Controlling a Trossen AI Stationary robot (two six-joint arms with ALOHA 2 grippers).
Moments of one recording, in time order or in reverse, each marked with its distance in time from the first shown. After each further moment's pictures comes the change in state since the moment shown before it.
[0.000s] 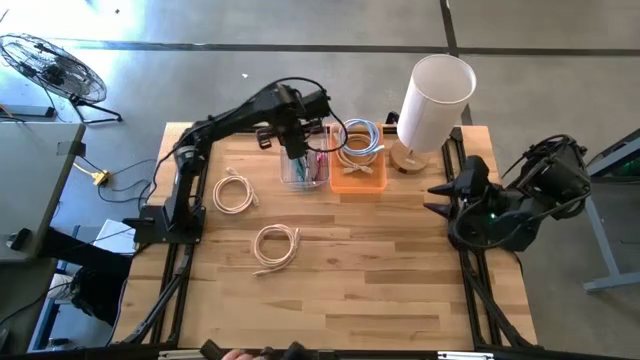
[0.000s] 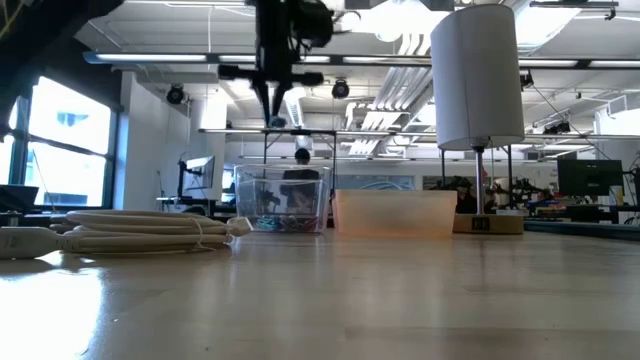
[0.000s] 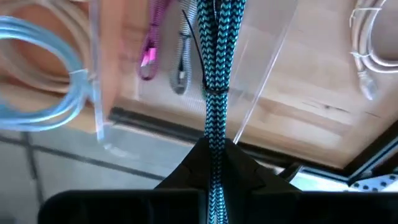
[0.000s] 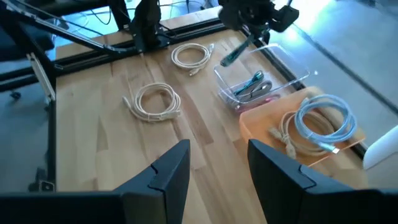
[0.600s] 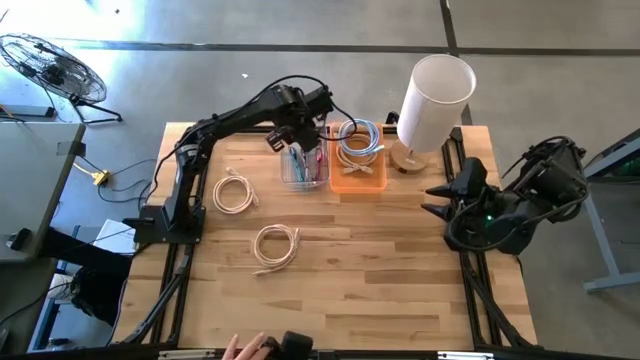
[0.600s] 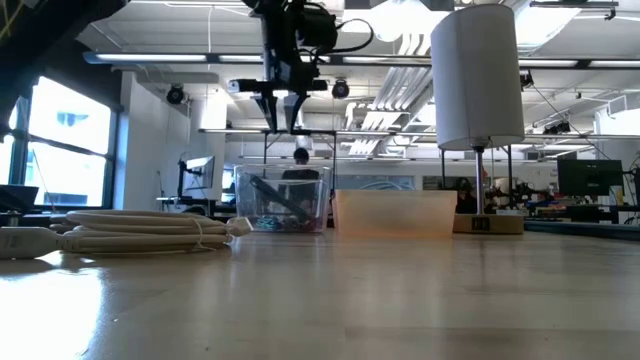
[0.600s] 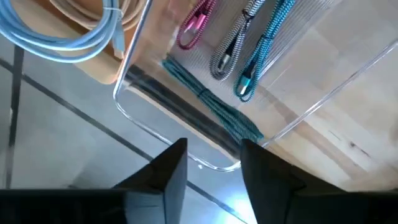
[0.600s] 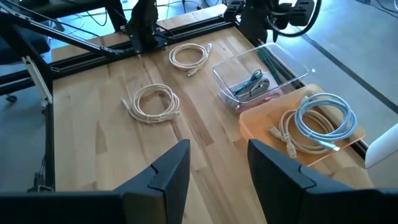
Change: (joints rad) left arm 0.020 0.026 -0.041 0.167 -0.048 -0.288; right arm -0.004 0.018 0.000 0.004 0.003 0.027
